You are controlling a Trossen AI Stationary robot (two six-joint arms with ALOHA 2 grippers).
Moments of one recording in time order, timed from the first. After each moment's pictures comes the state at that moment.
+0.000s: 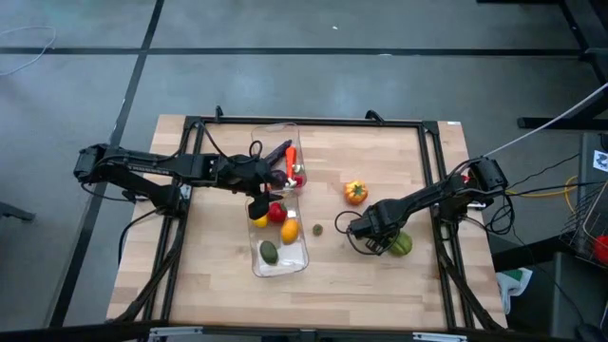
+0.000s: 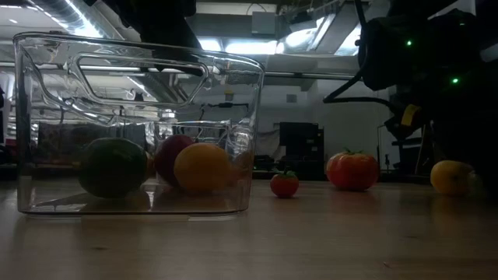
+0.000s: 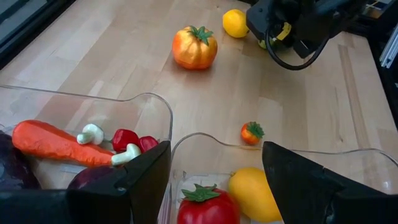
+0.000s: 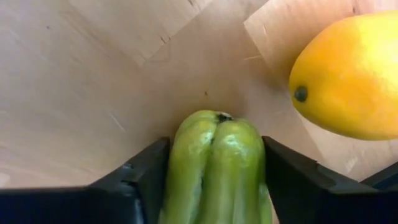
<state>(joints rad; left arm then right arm) 0.03 1.20 0.88 -0.34 -0.10 -0.26 0.28 1.69 0.92 -1.04 -0.12 0.96</state>
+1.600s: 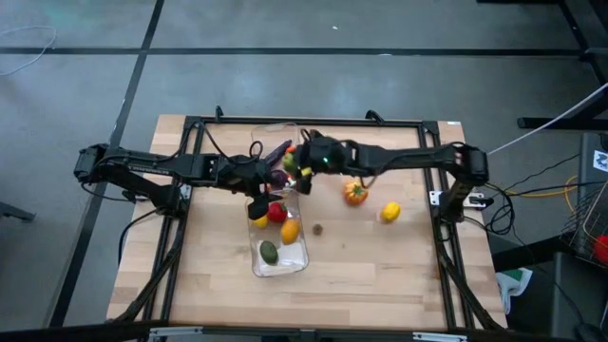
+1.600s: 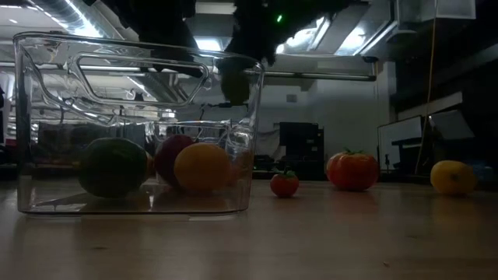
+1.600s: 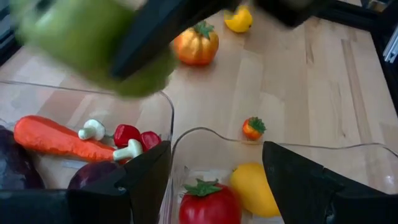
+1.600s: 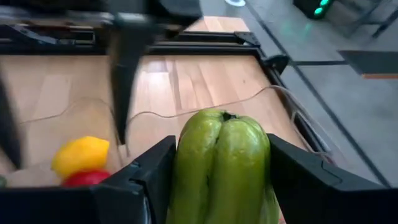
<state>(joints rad) 0.03 1.20 0.88 -0.36 -0.10 -0.25 -0.11 1.77 1.42 -0.14 0.19 -0.09</state>
